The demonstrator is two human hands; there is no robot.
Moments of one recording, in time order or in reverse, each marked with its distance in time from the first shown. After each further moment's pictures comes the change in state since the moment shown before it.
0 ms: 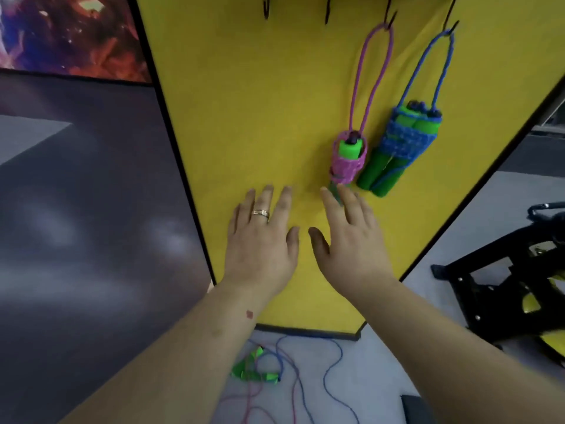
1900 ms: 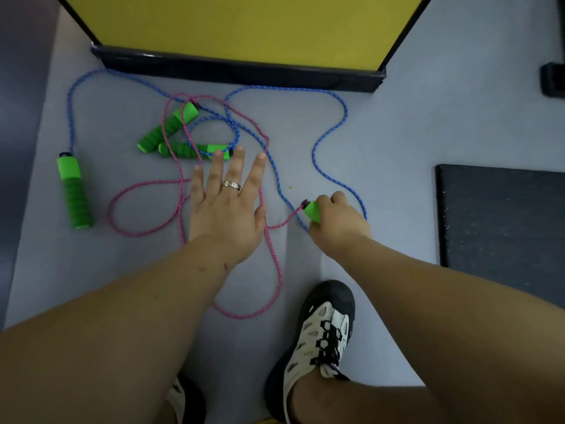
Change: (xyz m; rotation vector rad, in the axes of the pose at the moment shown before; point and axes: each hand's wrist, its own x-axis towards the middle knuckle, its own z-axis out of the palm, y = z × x) left_hand -0.490 -0.096 0.556 0.215 -0.639 0.031; right_hand -0.501 0.236 0.572 -0.073 -0.917 0.403
